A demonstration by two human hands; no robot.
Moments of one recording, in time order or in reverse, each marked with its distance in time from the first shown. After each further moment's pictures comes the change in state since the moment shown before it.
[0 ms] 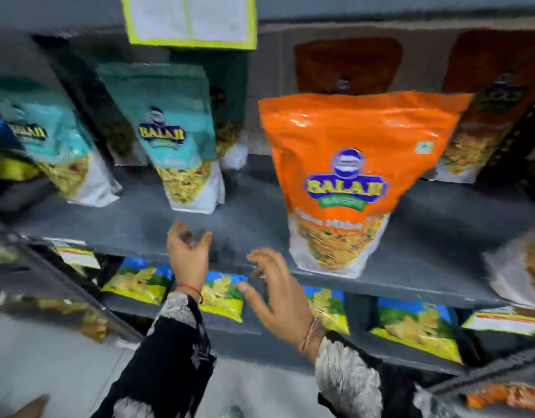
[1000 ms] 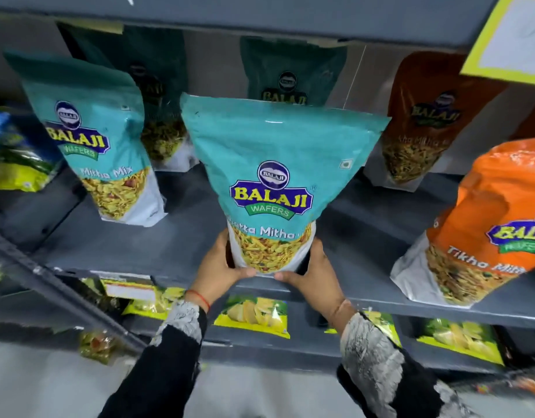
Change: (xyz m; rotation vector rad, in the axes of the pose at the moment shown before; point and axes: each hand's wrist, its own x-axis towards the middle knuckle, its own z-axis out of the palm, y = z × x) left_hand 0.136 -0.038 -0.095 0.109 -0.808 -0.045; right_hand 0.113 0.005 0.118 0.046 0.076 0.592
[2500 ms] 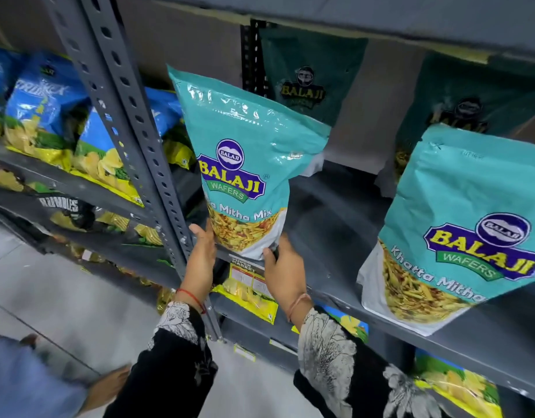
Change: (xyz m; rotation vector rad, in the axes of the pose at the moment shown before) left_hand -0.044 -0.056 -0.196 -0.325 0.535 -0.240; right_hand 0.019 -0.112 0.238 -0.083 -0.132 -0.159
